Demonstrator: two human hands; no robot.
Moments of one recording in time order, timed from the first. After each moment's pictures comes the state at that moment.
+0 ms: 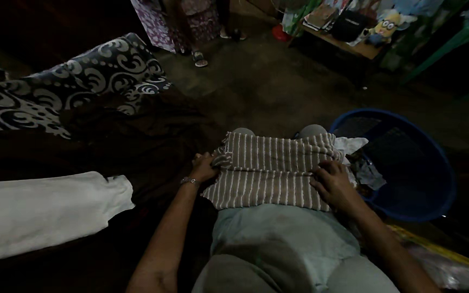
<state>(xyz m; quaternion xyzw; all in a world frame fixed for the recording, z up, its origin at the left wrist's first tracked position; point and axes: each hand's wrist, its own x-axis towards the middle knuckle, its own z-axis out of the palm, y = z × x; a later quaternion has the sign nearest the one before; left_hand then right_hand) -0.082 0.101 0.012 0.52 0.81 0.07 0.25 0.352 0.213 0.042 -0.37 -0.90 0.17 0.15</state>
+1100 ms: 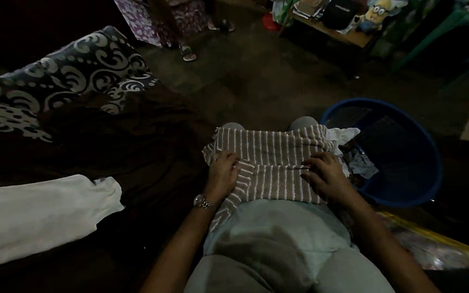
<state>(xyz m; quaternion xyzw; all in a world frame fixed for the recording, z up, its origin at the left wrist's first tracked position) 0.035 0.090 0.056 0.60 0.74 0.25 0.19 0.358 0.214 0.053 -0.38 -0.88 0.24 0.18</state>
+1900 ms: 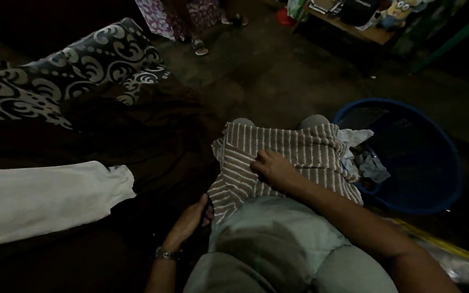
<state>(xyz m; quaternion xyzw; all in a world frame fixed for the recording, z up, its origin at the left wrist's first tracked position) 0.010 -0.047 0.061 0.24 0.80 0.27 0.48 0.205 0.193 0.050 -0.13 -0.97 0.19 0.04</state>
